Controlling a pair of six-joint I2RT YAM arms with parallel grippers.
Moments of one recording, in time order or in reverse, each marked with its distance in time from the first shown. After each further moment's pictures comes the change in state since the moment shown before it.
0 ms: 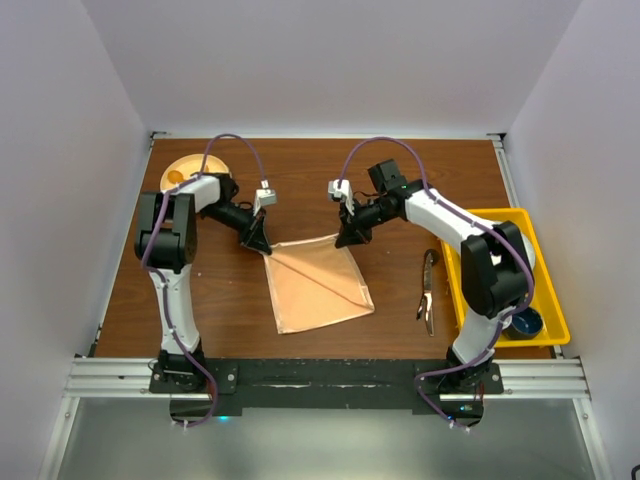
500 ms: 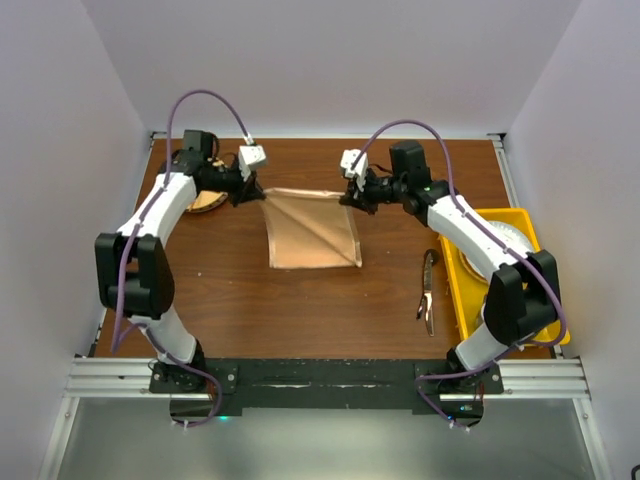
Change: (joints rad) left arm 0.000 -0.429 -0.067 0.418 -0.127 -0.228; right arm -0.026 -0.205 -0.044 0.294 0.188 0.077
